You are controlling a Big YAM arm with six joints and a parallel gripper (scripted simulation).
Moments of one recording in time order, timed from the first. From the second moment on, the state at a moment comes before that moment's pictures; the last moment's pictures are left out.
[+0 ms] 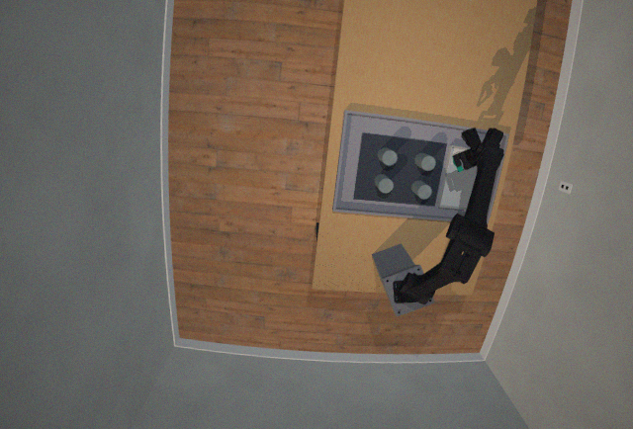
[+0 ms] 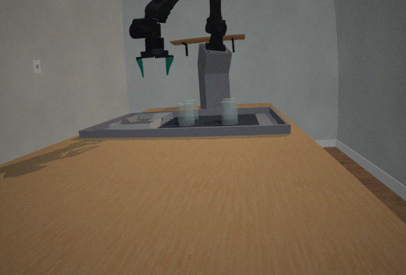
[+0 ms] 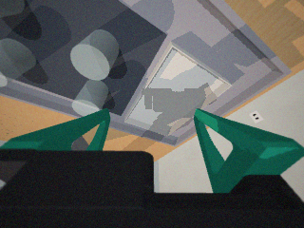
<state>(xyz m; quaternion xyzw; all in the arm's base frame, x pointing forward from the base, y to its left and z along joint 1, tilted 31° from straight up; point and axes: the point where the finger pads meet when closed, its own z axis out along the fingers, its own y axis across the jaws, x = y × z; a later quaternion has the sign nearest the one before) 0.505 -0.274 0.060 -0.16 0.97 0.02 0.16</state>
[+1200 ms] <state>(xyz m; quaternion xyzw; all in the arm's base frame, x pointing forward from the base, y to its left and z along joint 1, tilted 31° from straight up) 0.407 -0.094 0.042 -0.29 0.94 -0.04 0.17</state>
